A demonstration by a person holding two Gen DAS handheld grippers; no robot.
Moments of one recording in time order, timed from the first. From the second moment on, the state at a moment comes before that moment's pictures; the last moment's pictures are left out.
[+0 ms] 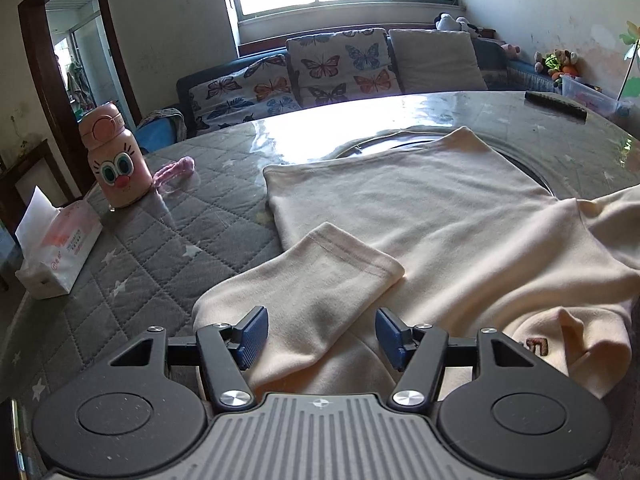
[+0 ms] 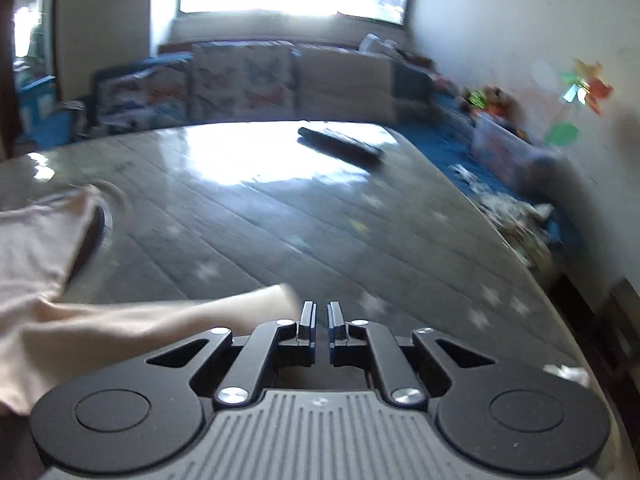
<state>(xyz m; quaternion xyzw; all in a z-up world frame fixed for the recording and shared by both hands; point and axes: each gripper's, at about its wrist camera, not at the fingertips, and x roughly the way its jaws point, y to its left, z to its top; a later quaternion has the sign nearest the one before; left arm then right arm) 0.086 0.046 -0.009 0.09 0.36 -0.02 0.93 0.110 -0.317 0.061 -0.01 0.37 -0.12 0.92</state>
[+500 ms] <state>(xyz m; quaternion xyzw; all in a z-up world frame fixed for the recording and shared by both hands) 0.077 0.055 -0.008 0.09 0.36 0.00 0.93 0.164 -0.288 0.028 0.02 0.39 -0.04 0.92</state>
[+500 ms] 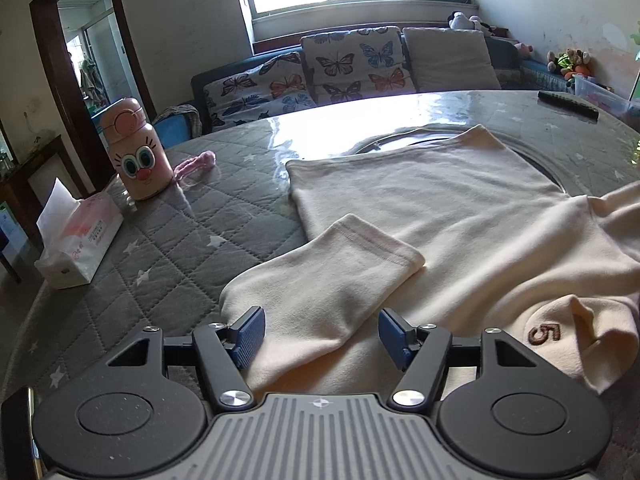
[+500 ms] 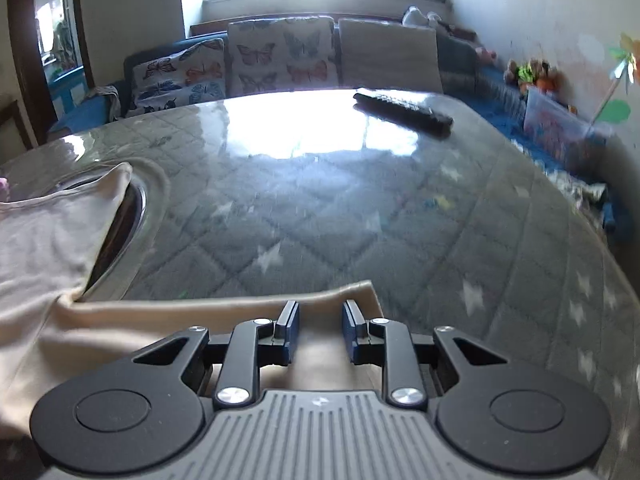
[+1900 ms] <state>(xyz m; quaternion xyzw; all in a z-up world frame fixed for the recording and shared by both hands) 0.079 0.148 0.037 0.01 0.28 0.10 0.96 0.180 -0.231 0.023 -0.02 0.39 0.02 0.92</state>
